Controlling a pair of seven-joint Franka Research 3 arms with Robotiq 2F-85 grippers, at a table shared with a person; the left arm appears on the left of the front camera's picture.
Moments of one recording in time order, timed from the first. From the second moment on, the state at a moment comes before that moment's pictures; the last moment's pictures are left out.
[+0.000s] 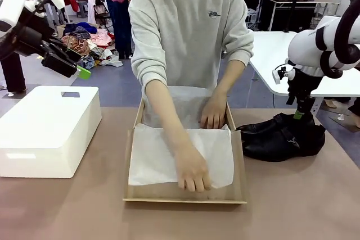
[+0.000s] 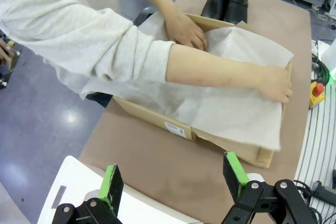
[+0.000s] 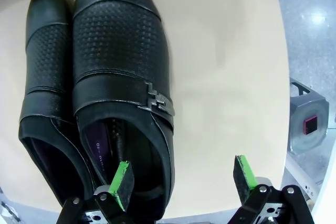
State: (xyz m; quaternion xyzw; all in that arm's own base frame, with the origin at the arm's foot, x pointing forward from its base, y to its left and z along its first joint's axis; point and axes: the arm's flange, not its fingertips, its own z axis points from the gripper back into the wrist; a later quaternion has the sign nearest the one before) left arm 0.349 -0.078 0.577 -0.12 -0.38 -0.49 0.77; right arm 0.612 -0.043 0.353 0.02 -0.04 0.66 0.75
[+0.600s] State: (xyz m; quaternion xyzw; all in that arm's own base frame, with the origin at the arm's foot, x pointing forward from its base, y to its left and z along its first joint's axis) left arm 0.349 -0.078 0.577 -0.12 -0.38 -0.49 0.77; right arm 0.618 -0.044 0.336 0.04 -0.02 0.65 0.75
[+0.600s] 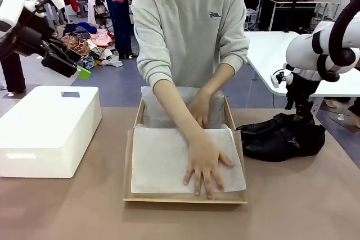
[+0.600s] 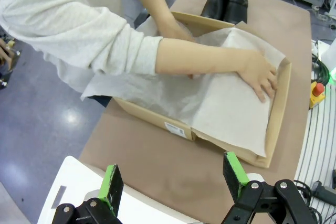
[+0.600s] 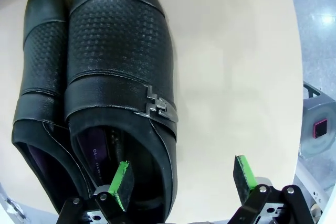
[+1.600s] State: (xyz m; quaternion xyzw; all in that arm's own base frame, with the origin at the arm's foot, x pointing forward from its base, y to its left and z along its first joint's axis) left arm 0.349 -0.078 0.577 -0.12 -0.38 -0.49 0.77; right arm 0.617 -0.044 0.337 0.07 0.00 0.64 0.77
